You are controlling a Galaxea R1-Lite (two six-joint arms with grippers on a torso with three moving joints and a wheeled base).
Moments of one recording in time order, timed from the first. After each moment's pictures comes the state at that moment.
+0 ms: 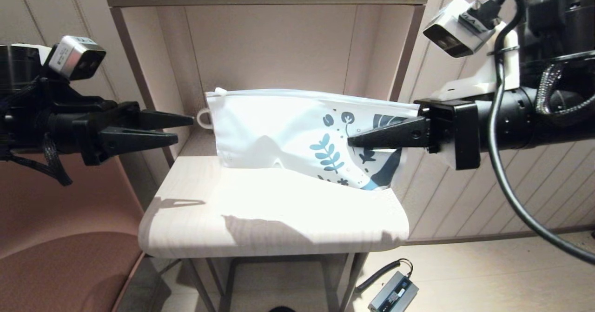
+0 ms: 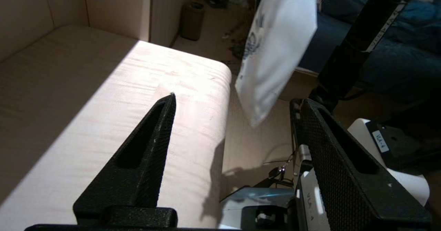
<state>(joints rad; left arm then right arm) -0.02 1.65 -1.17 -0.14 -1.46 0.22 0.46 1.52 -1.36 0.14 0.86 -0.01</state>
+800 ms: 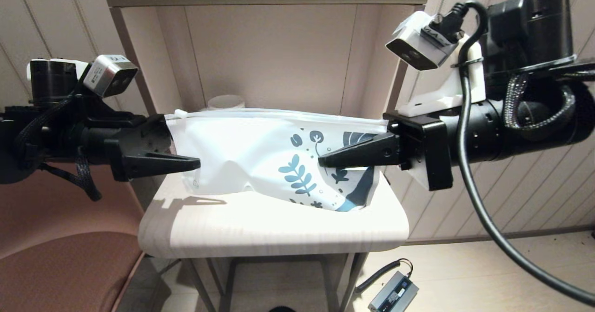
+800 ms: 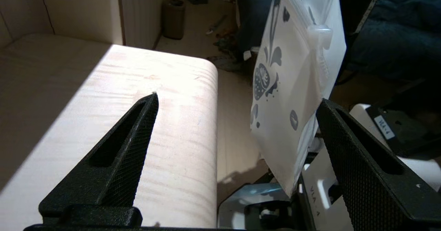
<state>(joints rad) -0.12 1.68 -1.11 -0.23 -1.45 0.26 0.57 1.57 -1.38 0.13 0.86 -0.02</state>
